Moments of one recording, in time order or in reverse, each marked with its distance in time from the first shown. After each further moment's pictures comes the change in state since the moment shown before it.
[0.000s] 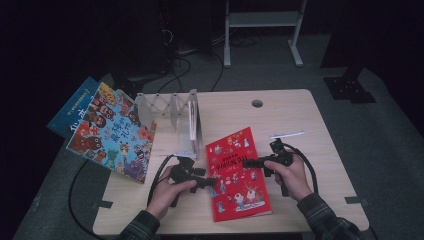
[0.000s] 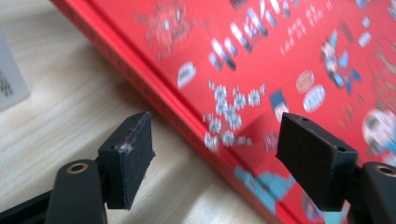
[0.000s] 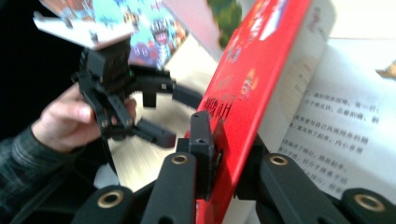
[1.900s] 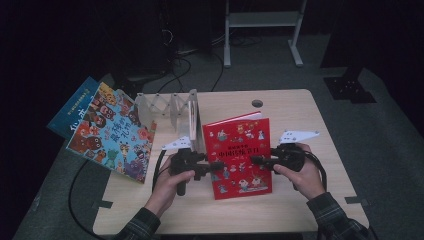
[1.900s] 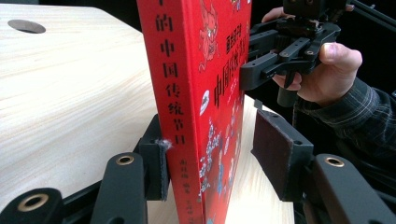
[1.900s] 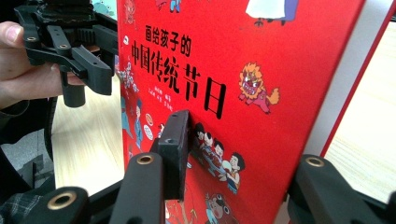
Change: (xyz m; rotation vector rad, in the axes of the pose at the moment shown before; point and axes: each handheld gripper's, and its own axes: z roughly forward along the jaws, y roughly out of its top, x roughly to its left) left arm -0.024 0.035 -0.022 -0.305 -0.211 0.162; right arm 0.022 0.001 -0.031 -0.085 -0.158 -0.421
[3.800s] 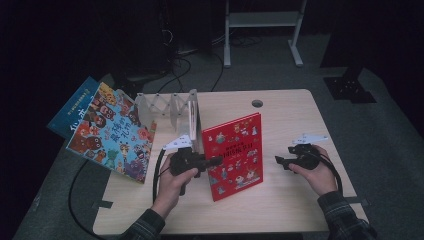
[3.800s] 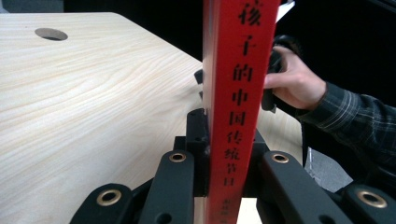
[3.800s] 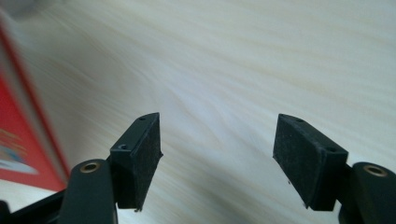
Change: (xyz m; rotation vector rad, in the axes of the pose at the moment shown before) left arm -0.012 0.010 -0.003 0.011 0.088 0.012; right arm -0.075 -0.058 -0.006 0.196 -0.429 0.066
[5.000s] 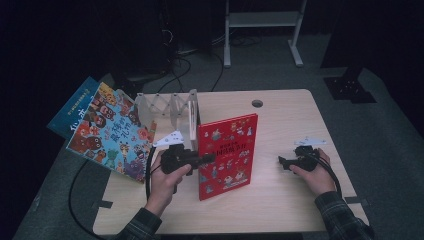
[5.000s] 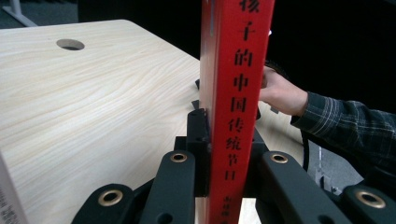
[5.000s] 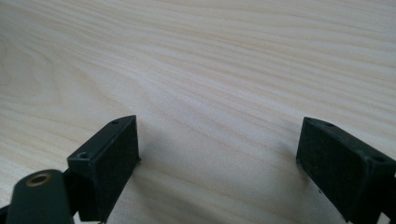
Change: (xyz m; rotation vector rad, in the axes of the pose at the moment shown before) left arm -0.010 0.017 -0.028 0.010 0.042 0.028; right arm -0.020 -0.023 0.028 -0.002 -0.147 0.096
